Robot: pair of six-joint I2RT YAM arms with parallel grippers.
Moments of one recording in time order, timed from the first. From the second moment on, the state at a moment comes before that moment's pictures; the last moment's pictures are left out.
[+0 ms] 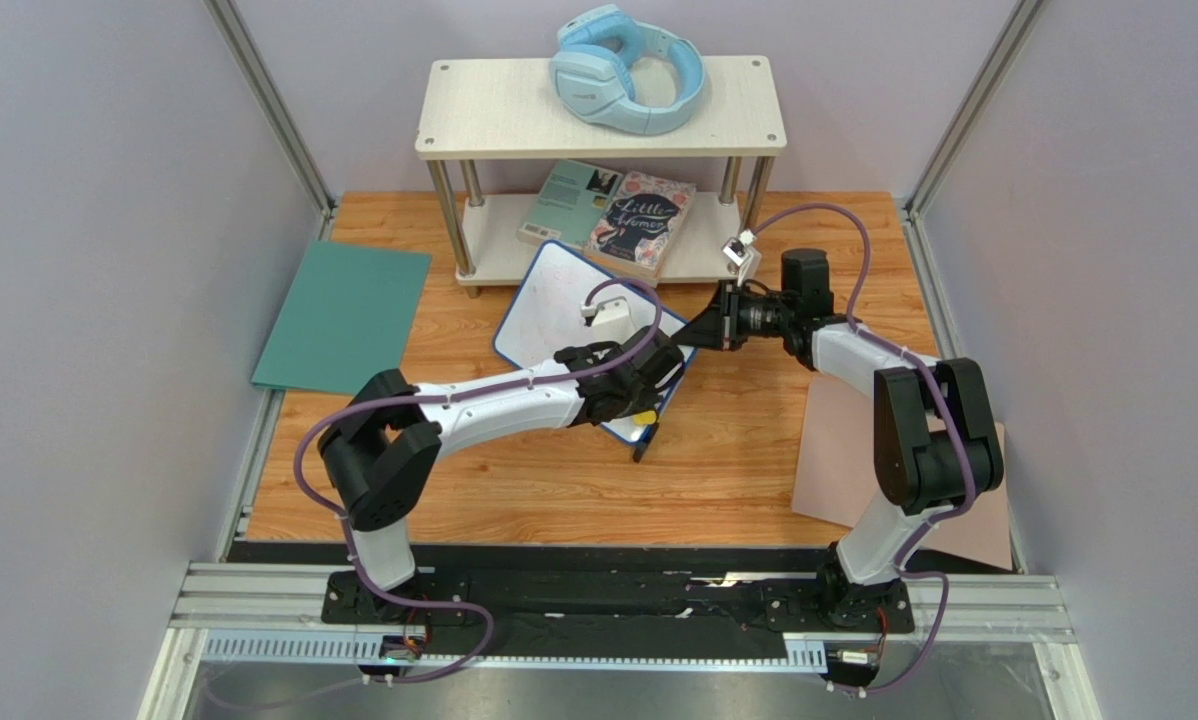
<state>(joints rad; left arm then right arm) -0.99 1.80 1.30 -0.46 -0.45 -1.09 0.16 1.71 0.98 0.13 -1.00 0.29</state>
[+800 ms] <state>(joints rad) -0.97 1.79 1.27 -0.49 -0.48 -0.81 0.17 1.71 0.98 0.14 -1.00 0.29</state>
